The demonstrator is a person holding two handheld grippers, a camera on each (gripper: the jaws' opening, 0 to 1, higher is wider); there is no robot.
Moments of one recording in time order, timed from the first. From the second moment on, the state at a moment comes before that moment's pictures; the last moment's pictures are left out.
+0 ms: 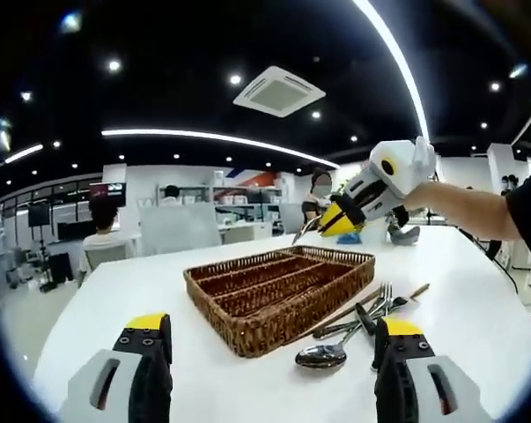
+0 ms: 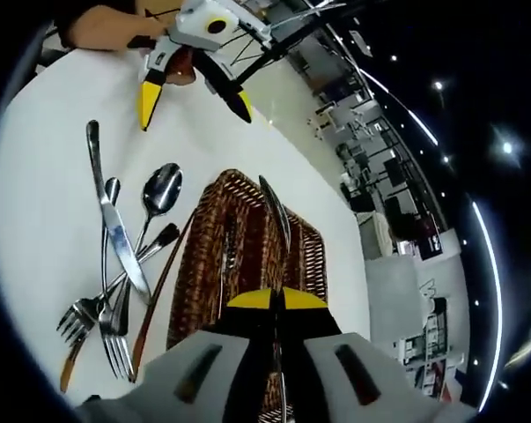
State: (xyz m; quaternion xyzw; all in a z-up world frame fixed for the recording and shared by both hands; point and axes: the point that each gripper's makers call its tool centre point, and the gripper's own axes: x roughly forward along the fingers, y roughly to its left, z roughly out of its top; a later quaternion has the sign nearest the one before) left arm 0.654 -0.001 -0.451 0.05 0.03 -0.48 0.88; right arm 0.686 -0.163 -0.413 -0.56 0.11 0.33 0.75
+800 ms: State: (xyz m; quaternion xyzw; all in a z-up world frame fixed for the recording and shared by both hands) left arm 0.655 -0.006 -0.452 0.04 0.03 -0.48 0.88; right arm 0.753 -0.178 -0.407 -0.56 0.11 0.31 0.76
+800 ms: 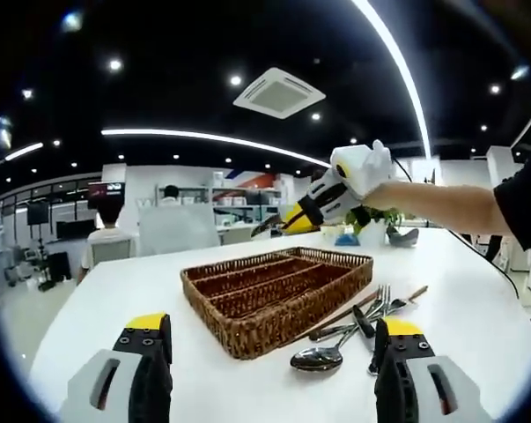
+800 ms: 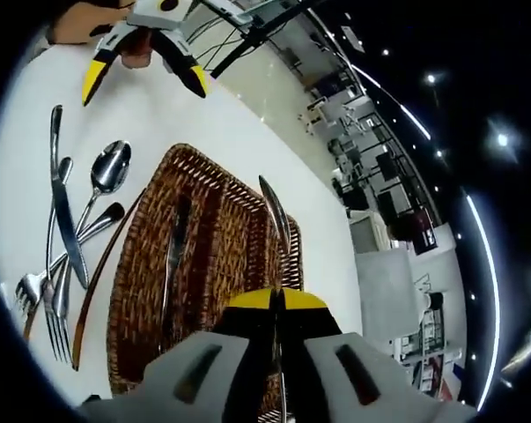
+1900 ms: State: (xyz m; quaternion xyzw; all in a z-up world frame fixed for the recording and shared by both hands) left arm 0.658 -0.010 -0.461 0.06 0.04 -0.47 0.88; right arm 0.833 -0.182 -0.428 -0.58 0.10 0.33 0.74
